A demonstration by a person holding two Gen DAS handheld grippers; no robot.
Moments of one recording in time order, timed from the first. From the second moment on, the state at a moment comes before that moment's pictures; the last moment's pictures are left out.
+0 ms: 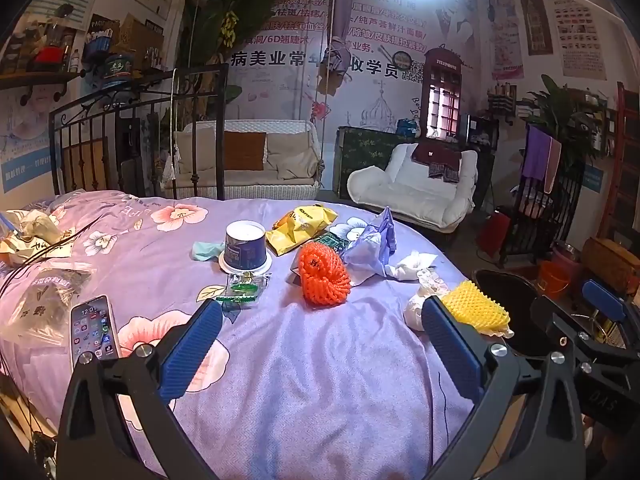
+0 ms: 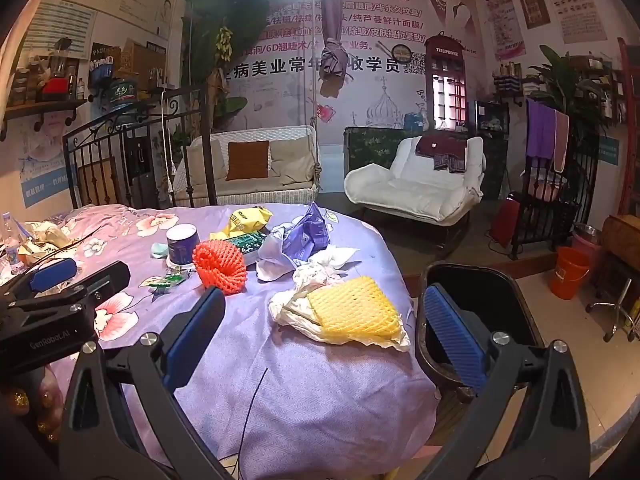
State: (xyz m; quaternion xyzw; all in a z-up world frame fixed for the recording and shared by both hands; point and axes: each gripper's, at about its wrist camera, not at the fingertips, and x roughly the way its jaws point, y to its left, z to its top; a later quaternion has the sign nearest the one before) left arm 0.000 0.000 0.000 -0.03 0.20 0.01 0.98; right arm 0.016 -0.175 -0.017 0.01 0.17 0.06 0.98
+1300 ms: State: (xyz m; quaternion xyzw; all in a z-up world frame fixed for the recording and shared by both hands) left arm 0.007 0.001 -0.008 -0.02 0.21 0.01 0.98; right arm 0.024 -0.175 -0.022 0.01 0.19 0.06 0.98
